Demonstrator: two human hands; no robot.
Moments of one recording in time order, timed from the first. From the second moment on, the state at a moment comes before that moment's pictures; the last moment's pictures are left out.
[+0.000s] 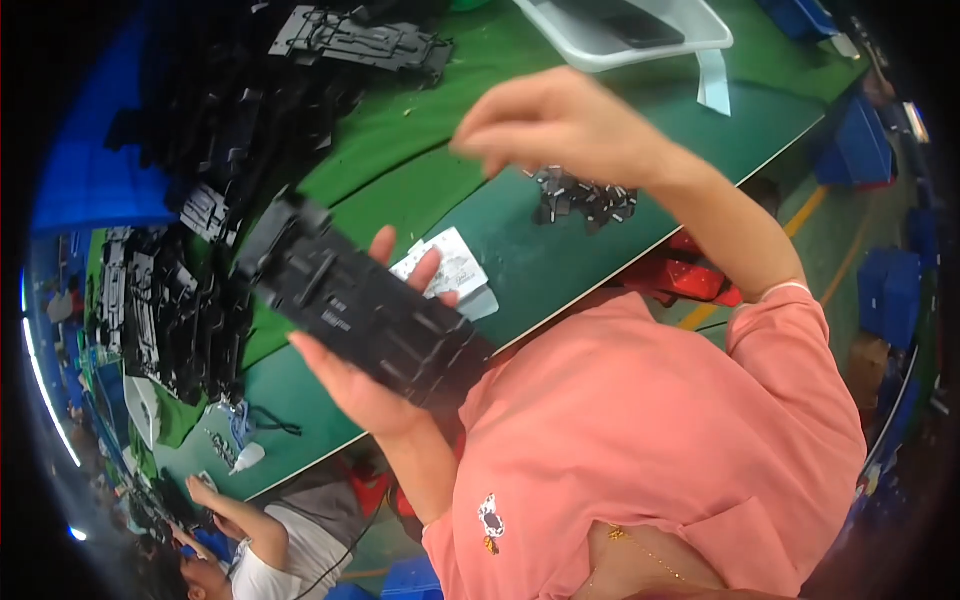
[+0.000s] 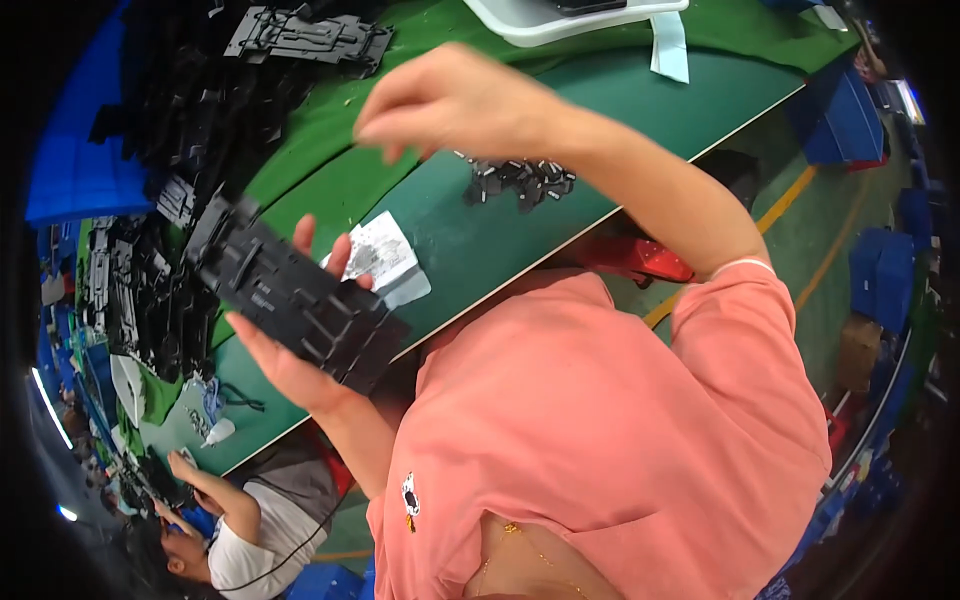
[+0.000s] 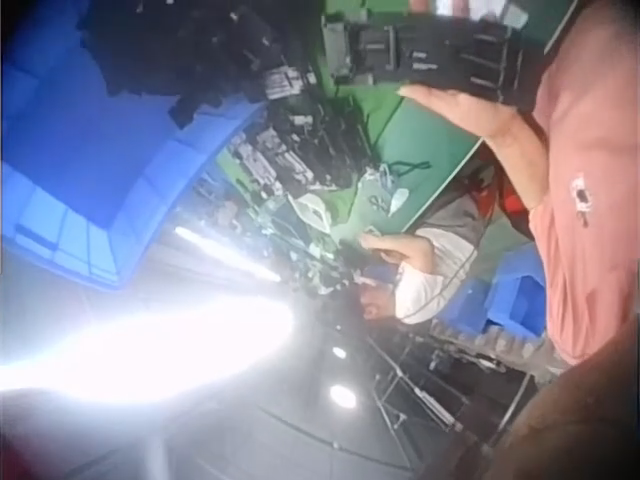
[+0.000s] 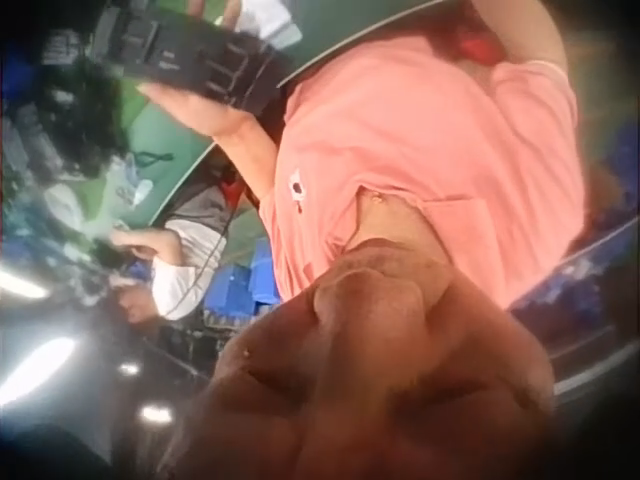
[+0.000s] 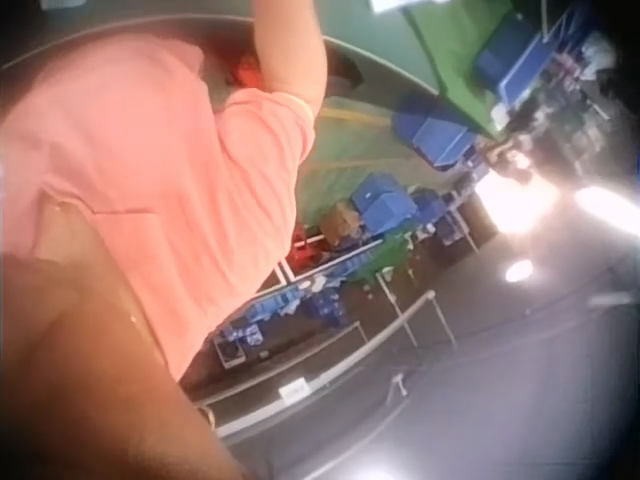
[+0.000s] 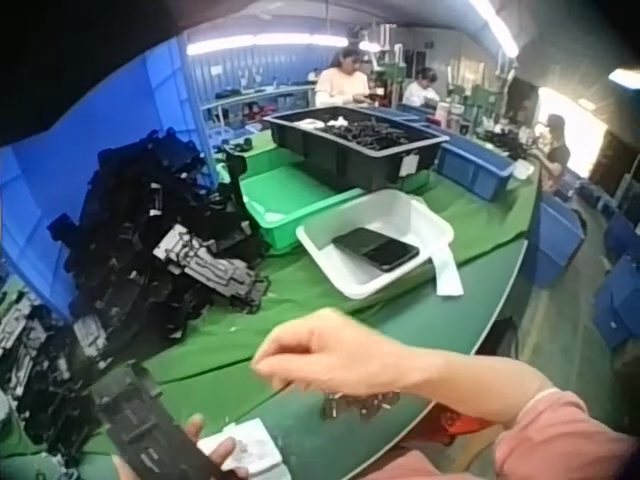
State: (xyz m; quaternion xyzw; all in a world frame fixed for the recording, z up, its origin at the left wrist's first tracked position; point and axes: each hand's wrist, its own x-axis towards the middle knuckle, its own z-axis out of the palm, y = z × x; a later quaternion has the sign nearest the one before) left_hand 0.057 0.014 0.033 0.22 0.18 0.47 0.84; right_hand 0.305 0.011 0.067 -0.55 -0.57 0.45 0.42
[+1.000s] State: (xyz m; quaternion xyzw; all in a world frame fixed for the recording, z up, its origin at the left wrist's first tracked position) left_hand 0.039 0.013 0.006 0.19 0.19 0.52 0.81; right_hand 0.319 -0.004 -0.001 -0.64 -0.76 0.08 0.13
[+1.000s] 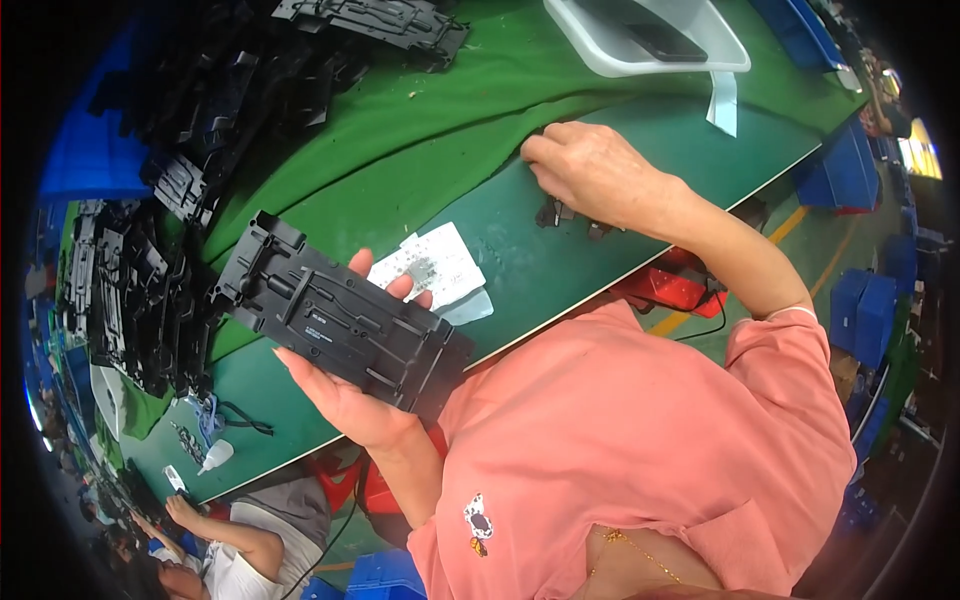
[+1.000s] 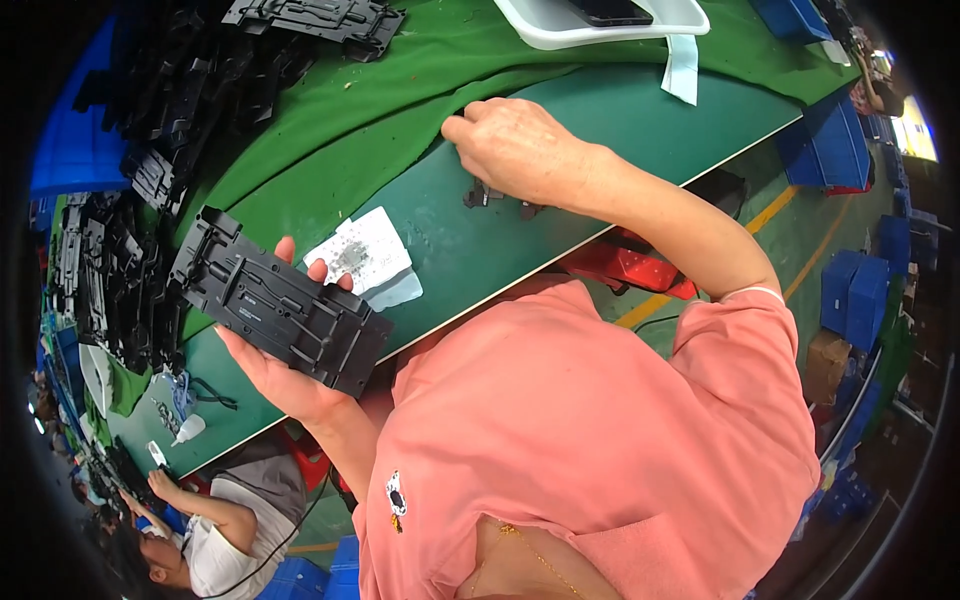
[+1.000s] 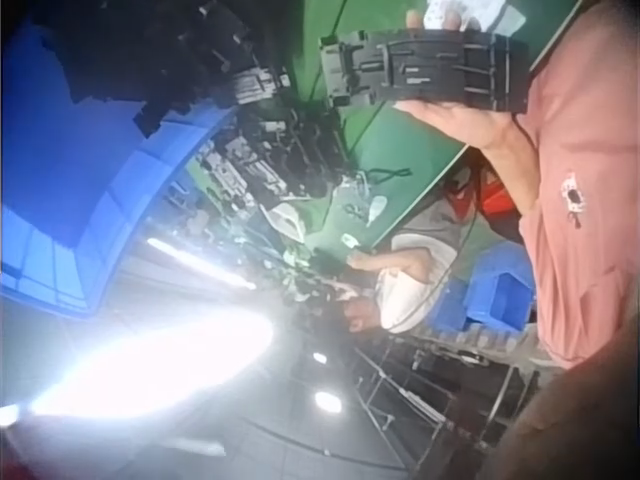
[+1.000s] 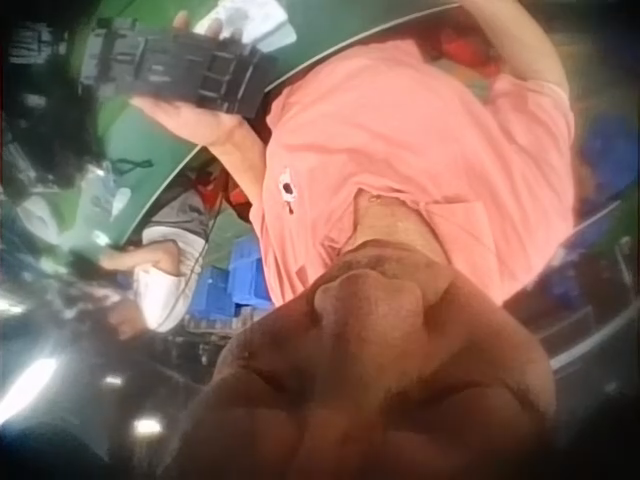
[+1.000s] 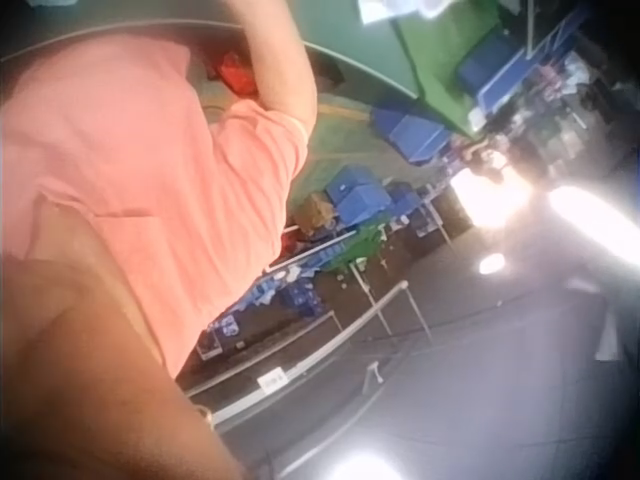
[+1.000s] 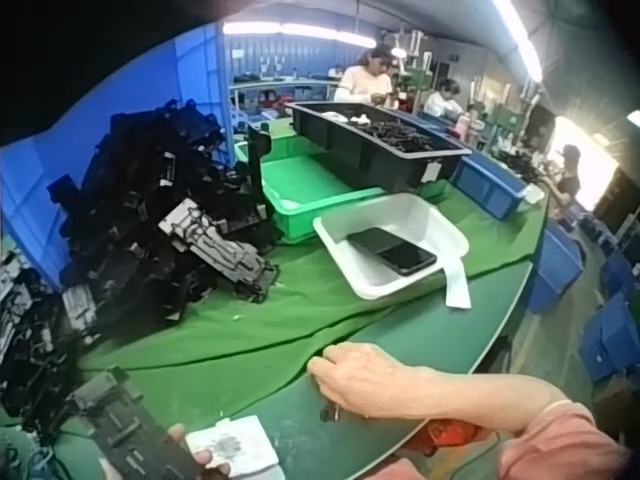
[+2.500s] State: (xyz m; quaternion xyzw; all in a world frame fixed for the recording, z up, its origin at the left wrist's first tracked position) left_hand 0.003 -0.005 0.004 0.13 0.22 0.61 0.75; right_hand 0.226 0.019 -0.005 -0.35 -0.92 0.01 0.17
